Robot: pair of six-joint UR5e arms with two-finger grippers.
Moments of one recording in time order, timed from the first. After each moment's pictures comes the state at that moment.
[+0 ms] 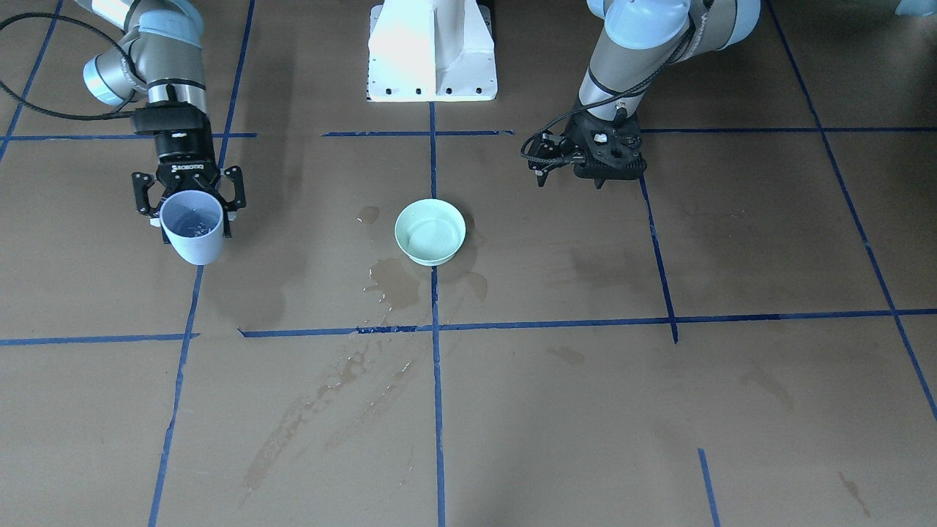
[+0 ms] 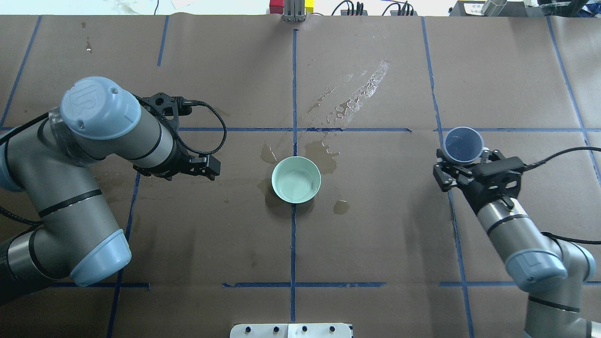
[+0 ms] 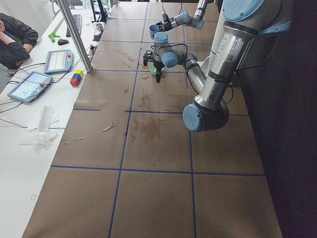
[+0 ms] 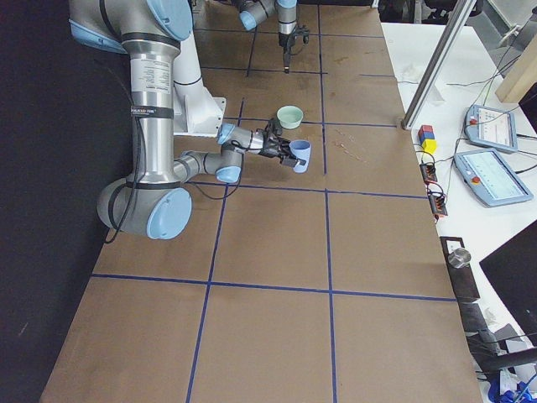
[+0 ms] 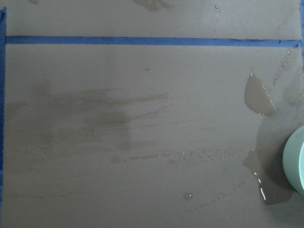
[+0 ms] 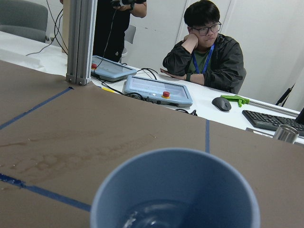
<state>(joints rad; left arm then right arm) -0.63 -2.00 -1.95 -1.56 -1.97 -1.14 0.31 -1.56 1.83 -0.67 0.70 0.84</state>
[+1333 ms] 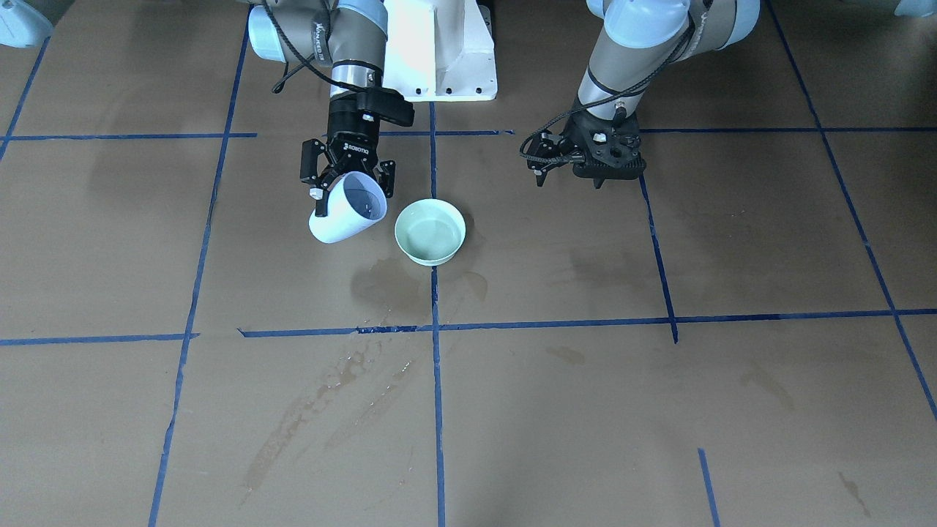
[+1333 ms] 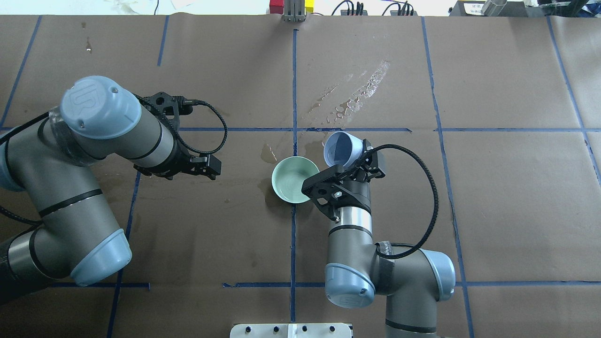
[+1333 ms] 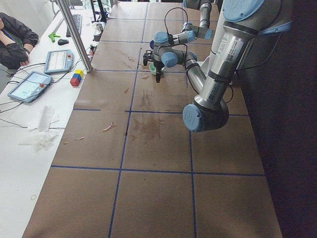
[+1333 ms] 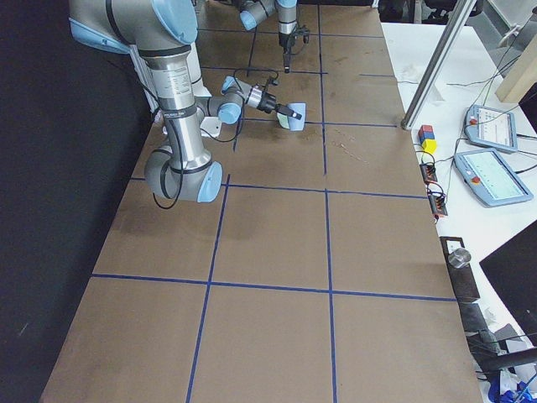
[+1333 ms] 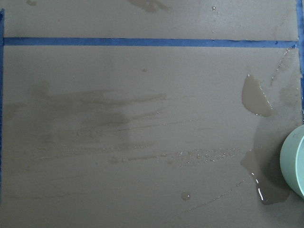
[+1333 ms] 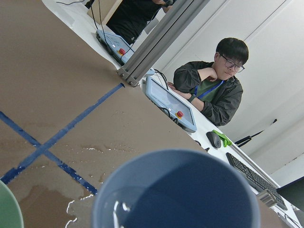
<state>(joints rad) -0.63 -2.01 -1.95 -1.56 -1.97 -1.13 0.18 -1.08 1.76 -1.54 0.50 0.81</state>
